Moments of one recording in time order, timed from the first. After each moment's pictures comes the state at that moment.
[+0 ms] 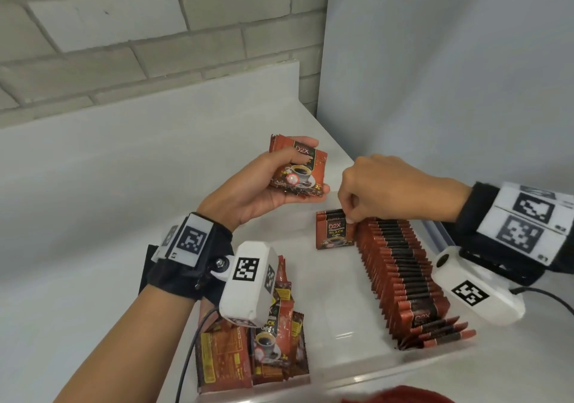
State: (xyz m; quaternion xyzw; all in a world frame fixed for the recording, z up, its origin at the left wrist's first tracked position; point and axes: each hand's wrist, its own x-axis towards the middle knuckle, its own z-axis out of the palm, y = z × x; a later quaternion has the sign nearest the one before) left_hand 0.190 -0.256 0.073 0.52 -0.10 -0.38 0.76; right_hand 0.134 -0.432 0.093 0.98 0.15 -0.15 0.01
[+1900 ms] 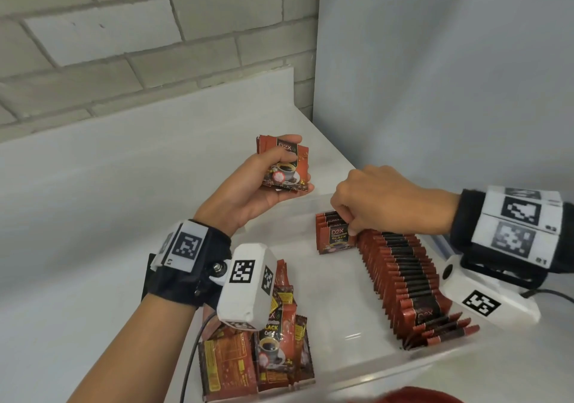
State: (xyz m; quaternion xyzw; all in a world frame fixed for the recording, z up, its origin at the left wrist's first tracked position) left_hand 0.200 -0.254 0.064 0.52 -0.06 -0.33 0.79; right_hand 0.126 -0.424 0.087 0.98 0.15 -0.14 0.07
